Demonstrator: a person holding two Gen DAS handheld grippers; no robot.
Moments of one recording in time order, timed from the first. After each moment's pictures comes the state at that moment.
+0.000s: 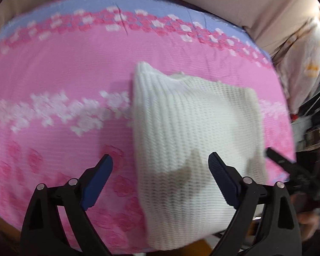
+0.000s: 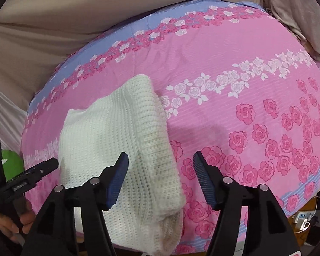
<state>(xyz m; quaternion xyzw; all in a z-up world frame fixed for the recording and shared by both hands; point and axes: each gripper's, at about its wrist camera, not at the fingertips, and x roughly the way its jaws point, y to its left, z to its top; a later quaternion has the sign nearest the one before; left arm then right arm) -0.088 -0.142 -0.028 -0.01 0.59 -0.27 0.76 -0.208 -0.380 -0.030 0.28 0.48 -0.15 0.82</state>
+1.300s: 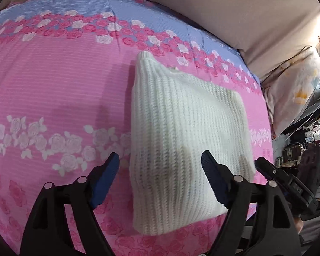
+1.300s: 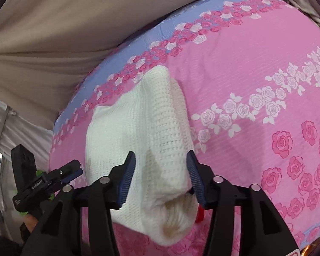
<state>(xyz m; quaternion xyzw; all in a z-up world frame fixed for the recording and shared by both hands) -0.044 -0.155 -0.026 -0.07 0.57 -0.29 0.77 -0.160 -0.403 -0.027 0.35 0.43 -0.08 0.83</state>
